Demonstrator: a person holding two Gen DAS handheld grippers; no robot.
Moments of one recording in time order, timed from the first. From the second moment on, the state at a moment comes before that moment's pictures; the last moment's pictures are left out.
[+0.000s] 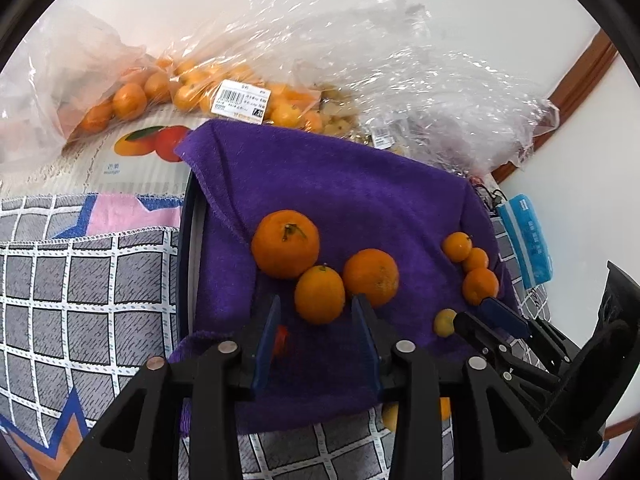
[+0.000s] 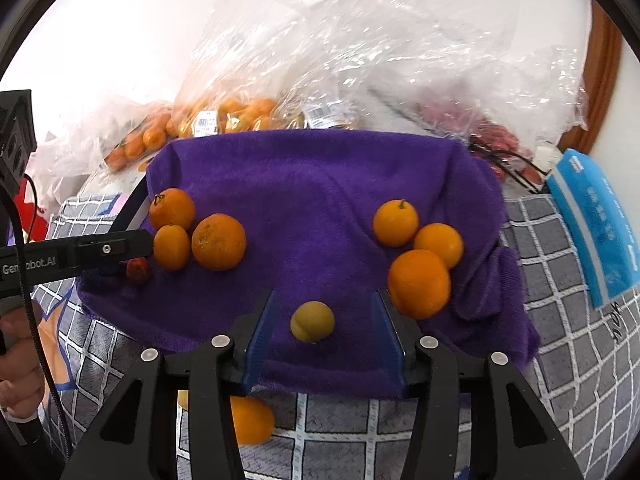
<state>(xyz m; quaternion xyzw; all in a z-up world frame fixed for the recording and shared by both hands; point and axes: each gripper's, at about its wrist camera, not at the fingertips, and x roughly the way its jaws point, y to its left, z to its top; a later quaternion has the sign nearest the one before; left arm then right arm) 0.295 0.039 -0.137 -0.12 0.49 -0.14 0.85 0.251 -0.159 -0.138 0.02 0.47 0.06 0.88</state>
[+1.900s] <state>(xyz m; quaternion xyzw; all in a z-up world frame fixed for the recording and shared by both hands) 0.209 0.054 -0.142 -0.09 0.49 -0.09 0.86 0.196 -0.145 -0.165 0.09 0.50 0.13 0.85</state>
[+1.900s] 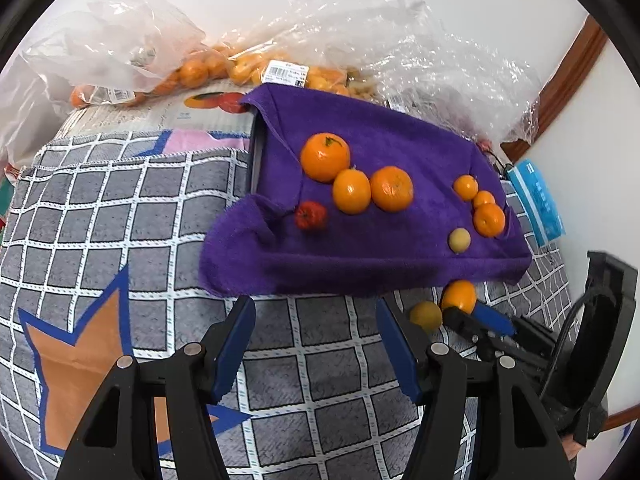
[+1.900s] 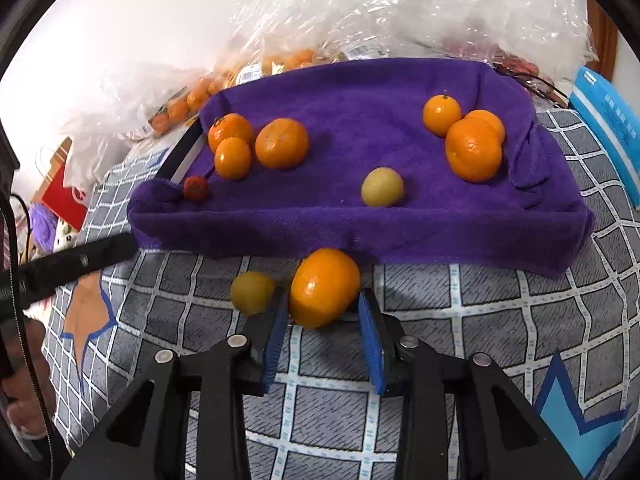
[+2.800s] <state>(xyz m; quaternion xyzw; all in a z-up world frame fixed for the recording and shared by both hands) 0.213 -0.027 -0.165 -0.06 0.51 -0.16 0.84 0.159 -0.226 -0.152 0.08 0.48 0.05 0.87</state>
